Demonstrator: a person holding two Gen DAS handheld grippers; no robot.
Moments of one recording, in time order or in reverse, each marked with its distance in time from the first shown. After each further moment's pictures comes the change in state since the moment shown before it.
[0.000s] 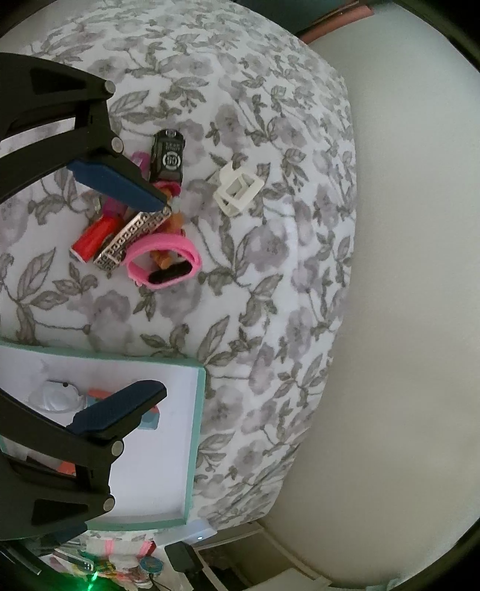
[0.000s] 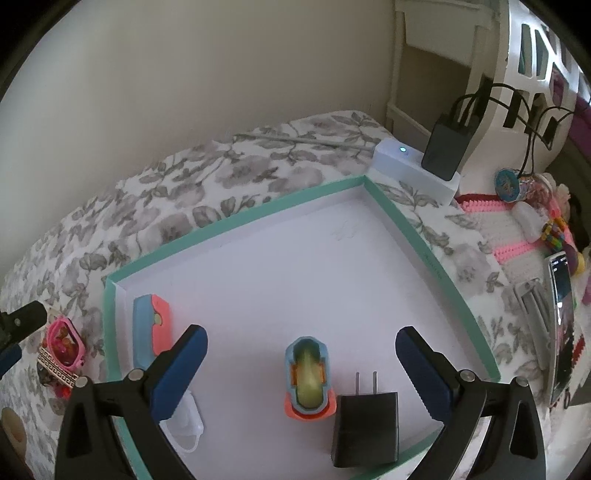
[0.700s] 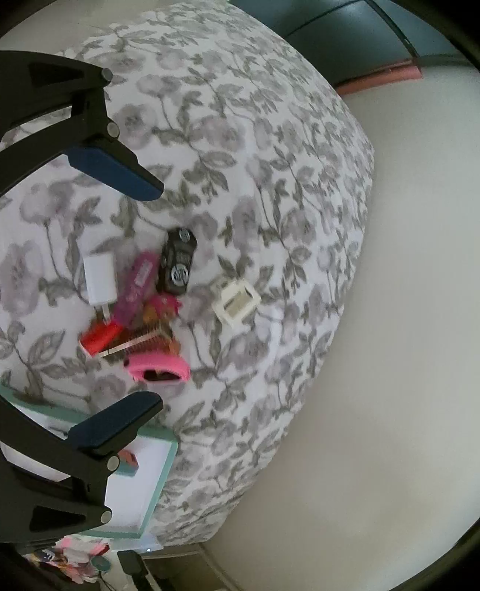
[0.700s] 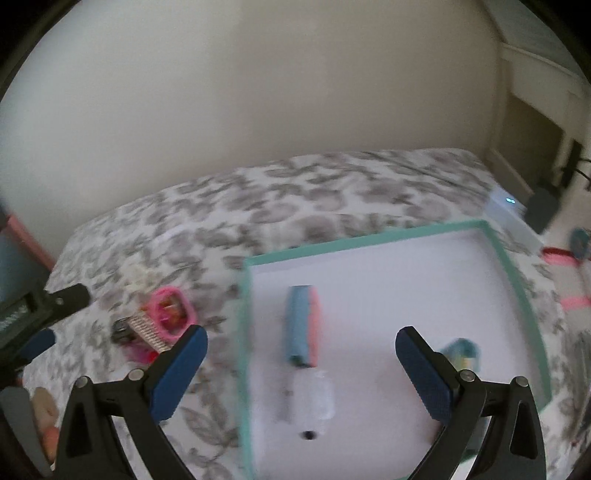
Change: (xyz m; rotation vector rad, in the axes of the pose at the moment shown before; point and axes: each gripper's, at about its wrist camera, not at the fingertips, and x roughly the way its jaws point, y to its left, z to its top) left arm -0.037 0.099 -0.013 -0.222 -0.057 0.087; right arm -0.039 0.094 -0.019 -0.232 -0.045 0.318
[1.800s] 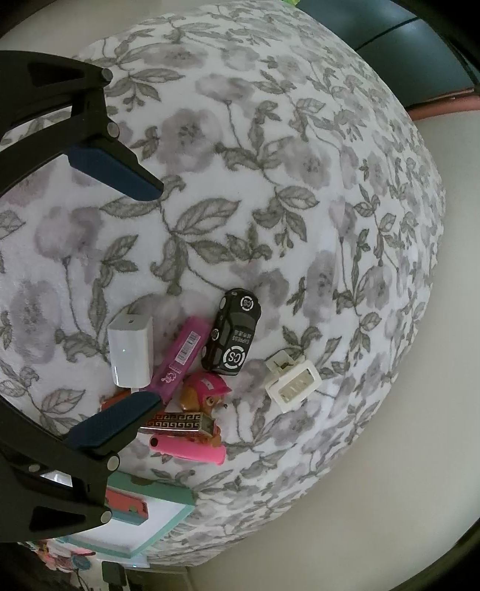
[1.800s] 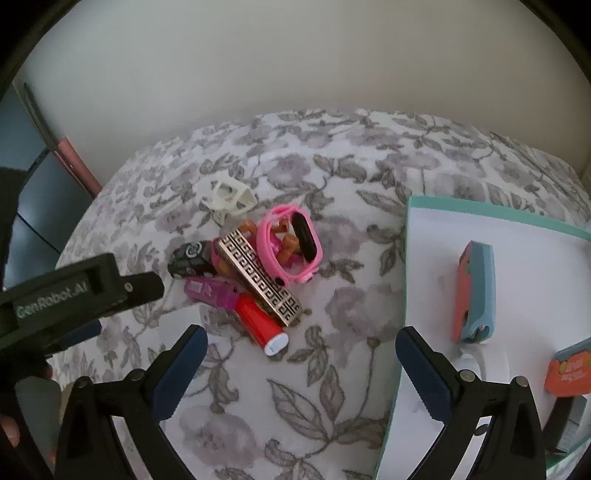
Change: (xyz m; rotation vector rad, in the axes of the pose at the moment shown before) left arm 0.050 0.051 -0.026 -0.141 0.194 0.045; right arm 0.049 0.083 -0.040 -0.203 0.106 0.159
